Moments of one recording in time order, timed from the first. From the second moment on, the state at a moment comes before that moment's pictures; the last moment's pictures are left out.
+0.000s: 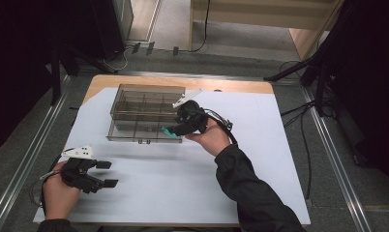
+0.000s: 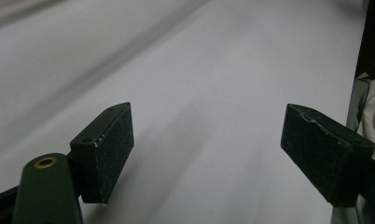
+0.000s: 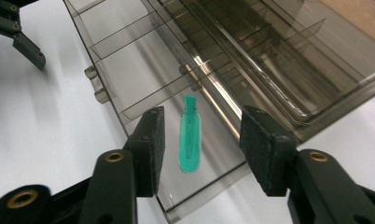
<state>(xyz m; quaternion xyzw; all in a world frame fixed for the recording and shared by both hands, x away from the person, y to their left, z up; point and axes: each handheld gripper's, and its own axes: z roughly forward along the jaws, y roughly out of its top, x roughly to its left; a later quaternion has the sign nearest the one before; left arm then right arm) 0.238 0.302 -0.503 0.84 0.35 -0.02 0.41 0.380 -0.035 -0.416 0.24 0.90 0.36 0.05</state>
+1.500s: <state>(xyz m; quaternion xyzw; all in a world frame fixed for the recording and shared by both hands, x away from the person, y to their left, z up) 0.263 0.289 -0.505 0.85 0.34 -0.04 0.41 0.388 -0.095 -0.413 0.30 0.88 0.36 0.08</state>
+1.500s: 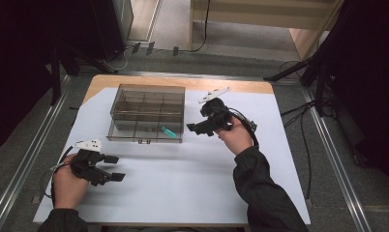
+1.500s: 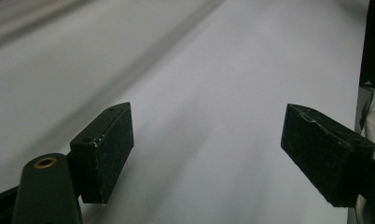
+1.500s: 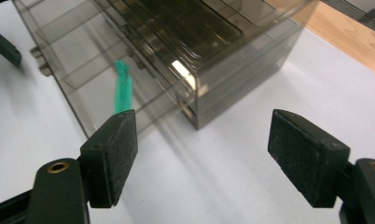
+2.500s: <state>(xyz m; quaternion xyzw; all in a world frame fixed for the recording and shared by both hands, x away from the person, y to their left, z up) 0.265 0.288 -0.506 0.84 0.35 -0.04 0.41 0.412 -0.137 -0.454 0.34 0.88 0.33 0.07</state>
